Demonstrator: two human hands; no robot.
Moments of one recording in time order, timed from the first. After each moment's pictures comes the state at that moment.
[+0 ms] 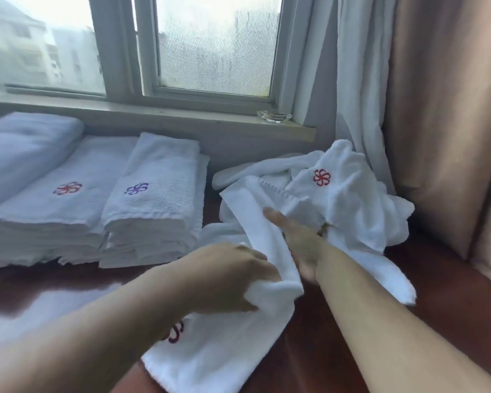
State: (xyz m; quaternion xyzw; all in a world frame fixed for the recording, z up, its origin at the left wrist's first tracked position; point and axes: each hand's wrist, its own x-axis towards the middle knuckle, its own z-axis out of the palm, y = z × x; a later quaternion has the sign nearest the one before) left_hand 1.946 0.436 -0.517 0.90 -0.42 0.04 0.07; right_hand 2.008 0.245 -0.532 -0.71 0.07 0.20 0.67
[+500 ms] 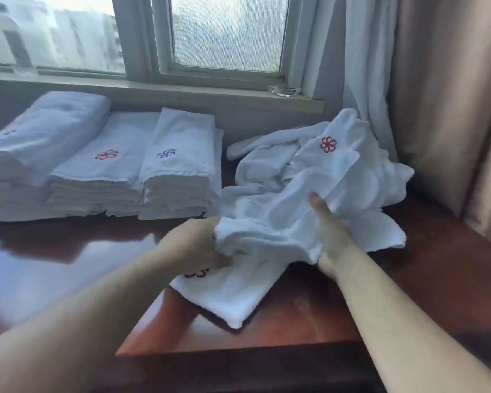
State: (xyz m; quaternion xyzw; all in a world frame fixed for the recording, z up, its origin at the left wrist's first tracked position) left_hand 1.902 0.497 -0.563 0.97 -0.13 -0.01 0.20; right_hand 1.926 0.235 -0.566 -0.58 0.12 0.02 0.81
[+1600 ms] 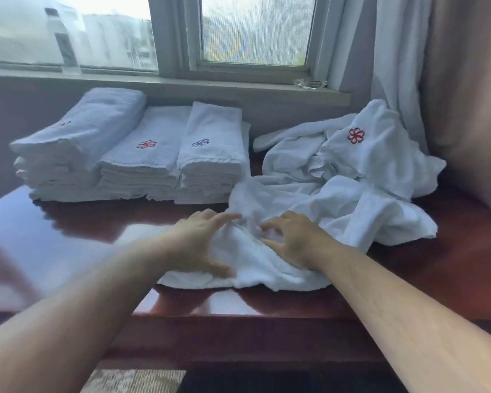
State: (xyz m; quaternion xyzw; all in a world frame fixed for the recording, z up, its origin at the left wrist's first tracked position) left_hand 1.860 0.559 -0.568 0.97 -0.18 -0.05 0.14; right_hand 1.897 0.308 -0.574 -0.96 -0.21 0.05 0.16
